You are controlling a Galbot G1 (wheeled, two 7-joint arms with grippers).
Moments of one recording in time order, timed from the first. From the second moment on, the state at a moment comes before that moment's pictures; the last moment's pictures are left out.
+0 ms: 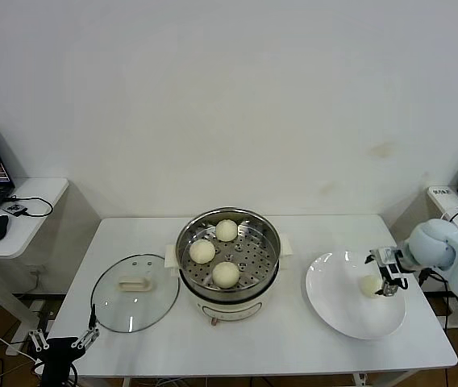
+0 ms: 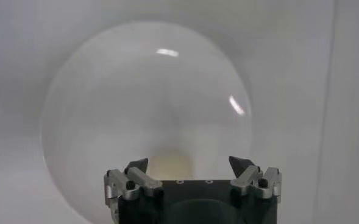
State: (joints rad) left arm 1.81 -1.28 -0.75 -2.01 -0.10 -0.21 -0.19; right arm -0.27 0.48 -0.53 1.39 -0.26 -0.18 -1.02
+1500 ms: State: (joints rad) left arm 1.81 -1.27 -0.74 -2.01 -0.10 -0.21 -0.18; right arm -0.20 0.53 -0.52 1.33 -0.27 -0.21 -1.04
